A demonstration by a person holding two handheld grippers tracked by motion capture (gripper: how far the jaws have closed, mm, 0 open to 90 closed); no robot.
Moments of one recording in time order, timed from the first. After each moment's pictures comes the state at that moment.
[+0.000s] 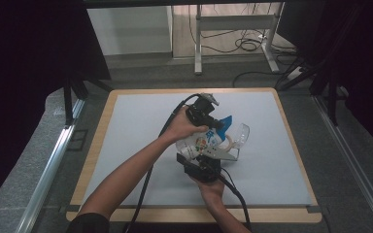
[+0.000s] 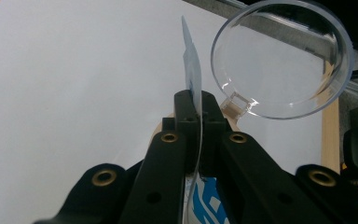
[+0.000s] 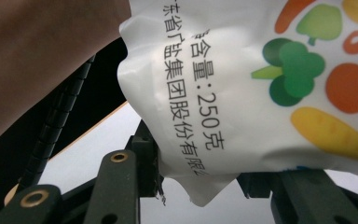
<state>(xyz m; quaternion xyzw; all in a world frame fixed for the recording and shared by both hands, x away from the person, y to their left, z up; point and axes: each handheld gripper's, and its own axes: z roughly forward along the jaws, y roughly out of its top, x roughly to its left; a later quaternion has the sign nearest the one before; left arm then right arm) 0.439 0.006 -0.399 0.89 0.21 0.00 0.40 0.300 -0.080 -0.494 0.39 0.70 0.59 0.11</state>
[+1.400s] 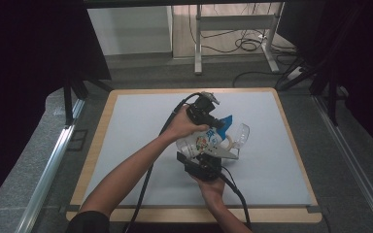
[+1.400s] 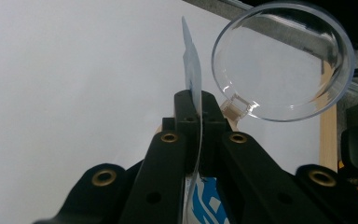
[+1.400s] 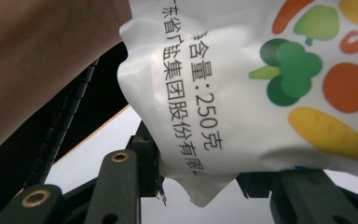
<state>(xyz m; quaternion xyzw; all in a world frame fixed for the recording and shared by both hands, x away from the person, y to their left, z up) 0.443 0.005 -0.398 0.90 0.20 -0.01 0.39 0.302 -0.081 -0.492 0.40 0.69 0.59 0.10</state>
